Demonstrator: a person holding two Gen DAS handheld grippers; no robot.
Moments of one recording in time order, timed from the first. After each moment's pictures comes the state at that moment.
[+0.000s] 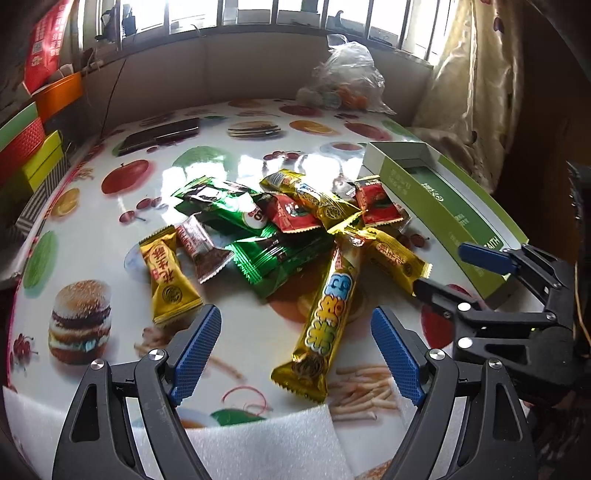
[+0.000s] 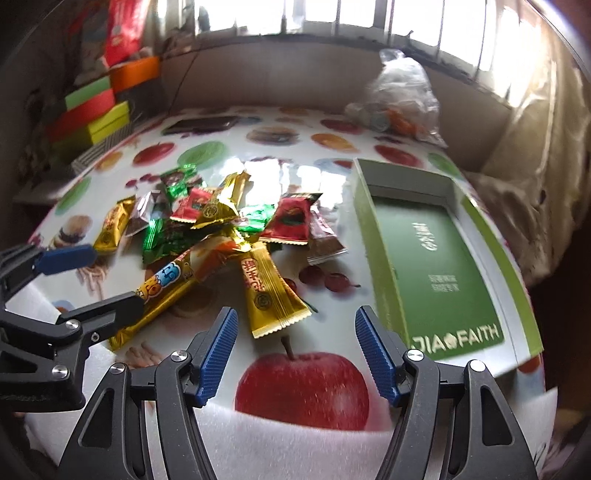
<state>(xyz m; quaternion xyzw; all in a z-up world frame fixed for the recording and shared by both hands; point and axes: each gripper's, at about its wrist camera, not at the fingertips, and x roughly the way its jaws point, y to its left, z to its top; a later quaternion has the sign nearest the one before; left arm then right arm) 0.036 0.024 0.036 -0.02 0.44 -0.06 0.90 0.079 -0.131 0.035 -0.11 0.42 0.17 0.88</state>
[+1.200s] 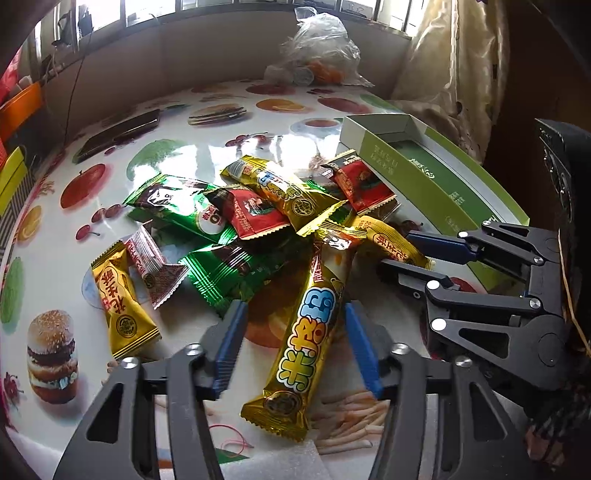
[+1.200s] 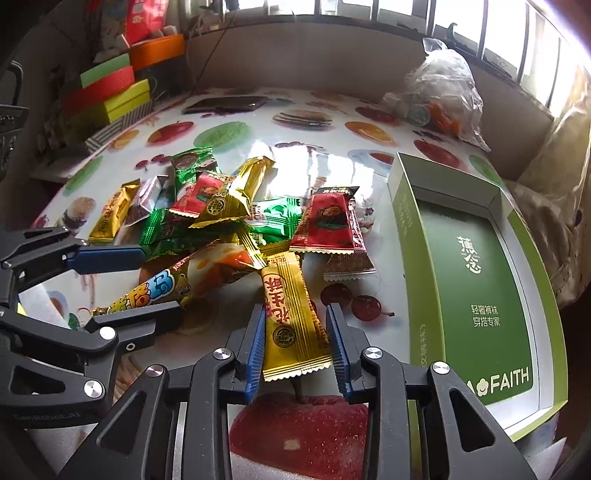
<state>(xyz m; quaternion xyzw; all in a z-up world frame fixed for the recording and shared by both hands) 0.065 0.004 0.018 0.01 0.47 -0.11 0.88 0.107 -0.120 0.016 -0.12 0.44 0.22 0.86</state>
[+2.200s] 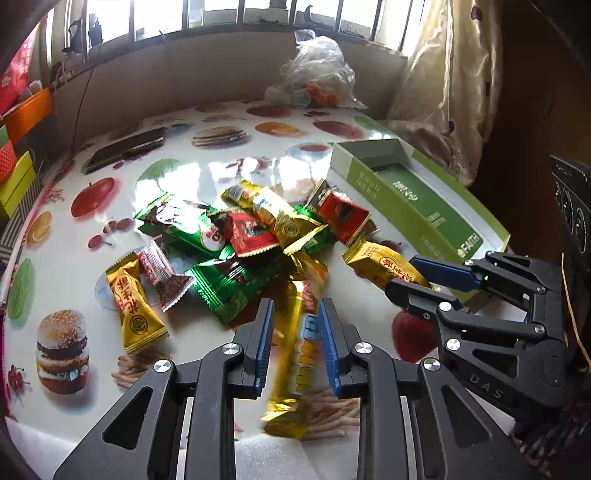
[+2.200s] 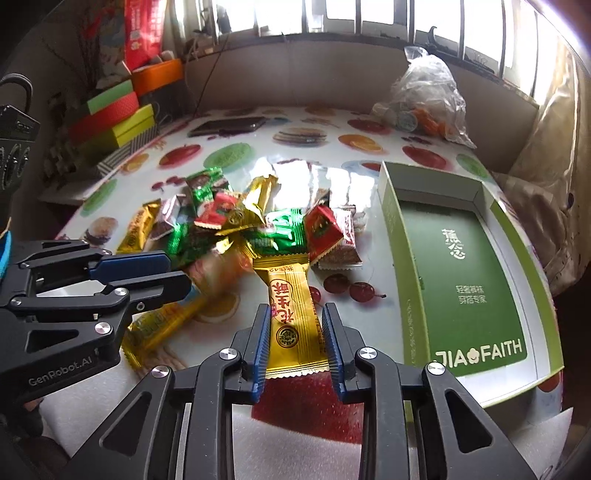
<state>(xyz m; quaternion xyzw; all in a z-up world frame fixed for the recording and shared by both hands) 0.048 0.004 0.048 -0.01 0.44 -0.11 0.89 0.081 -0.139 0.042 -0.08 0.42 0.23 0.87</state>
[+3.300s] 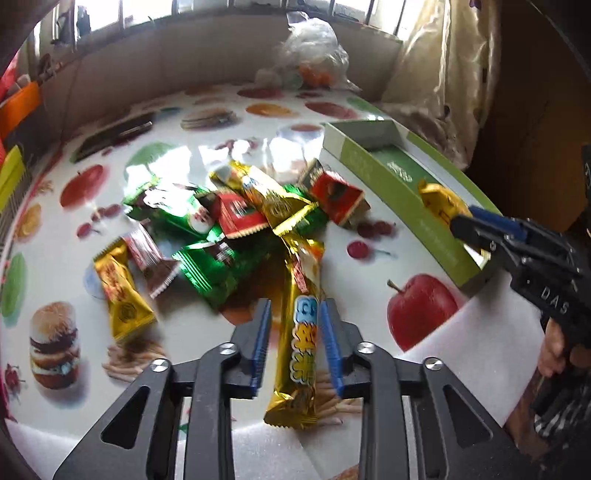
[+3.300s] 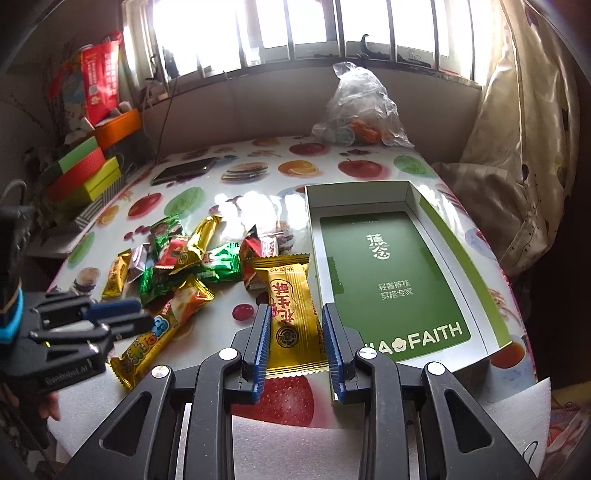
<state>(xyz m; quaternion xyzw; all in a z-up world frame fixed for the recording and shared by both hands) 0.052 0.000 0.034 0.00 0.48 -0.13 0.87 0.079 -0.198 0.072 -0.02 0.39 0.16 0.90</state>
